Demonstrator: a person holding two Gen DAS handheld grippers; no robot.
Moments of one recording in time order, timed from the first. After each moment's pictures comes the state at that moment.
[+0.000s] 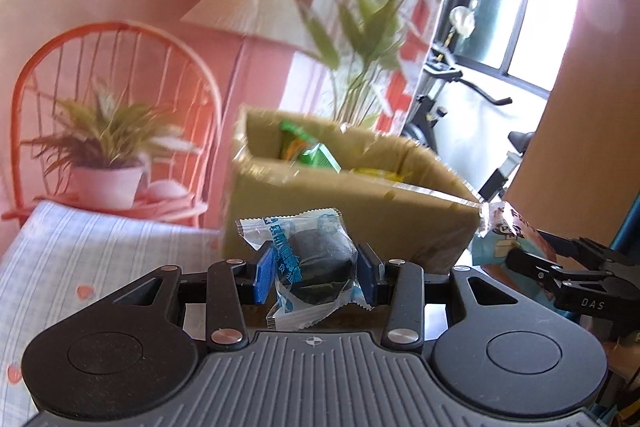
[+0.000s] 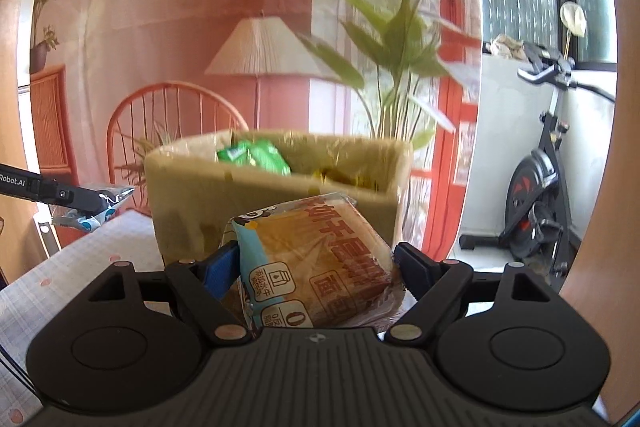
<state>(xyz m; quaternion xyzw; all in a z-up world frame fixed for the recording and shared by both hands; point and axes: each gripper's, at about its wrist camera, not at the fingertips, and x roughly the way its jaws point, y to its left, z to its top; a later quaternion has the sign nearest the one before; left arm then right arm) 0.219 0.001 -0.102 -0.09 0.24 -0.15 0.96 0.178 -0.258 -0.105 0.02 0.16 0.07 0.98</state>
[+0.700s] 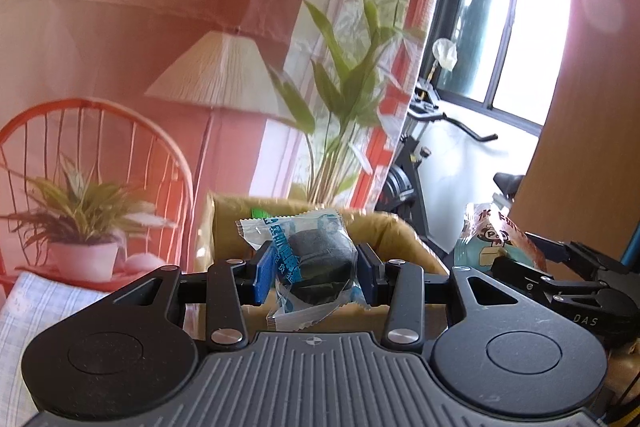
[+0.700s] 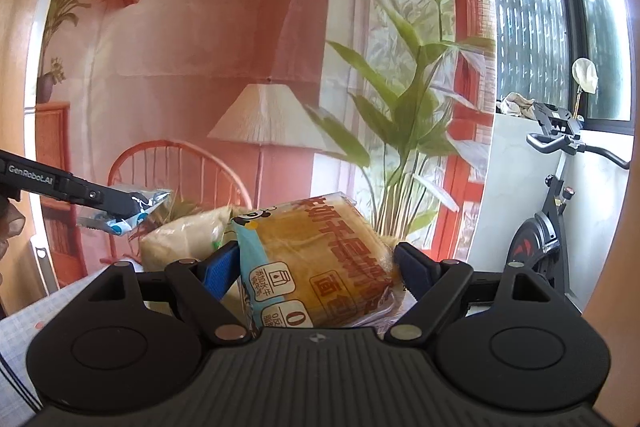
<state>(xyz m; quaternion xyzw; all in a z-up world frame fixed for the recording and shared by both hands) 0.263 -0.018 -0.035 -0.09 0.19 -0.16 0.96 0.216 -0.266 -0.039 0.00 0.10 0.08 0.99</state>
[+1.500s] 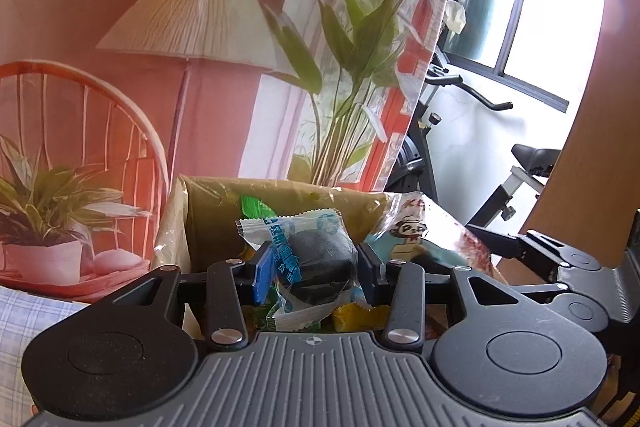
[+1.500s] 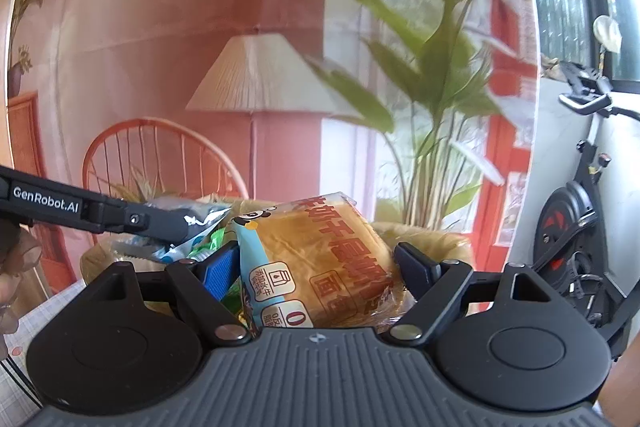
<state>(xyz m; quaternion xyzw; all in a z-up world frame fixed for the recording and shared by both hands) 0.371 -0.037 -0.079 -0.08 0.25 -0.18 0.95 0.354 -0.247 -0.082 0.02 0.16 0.10 0.98</state>
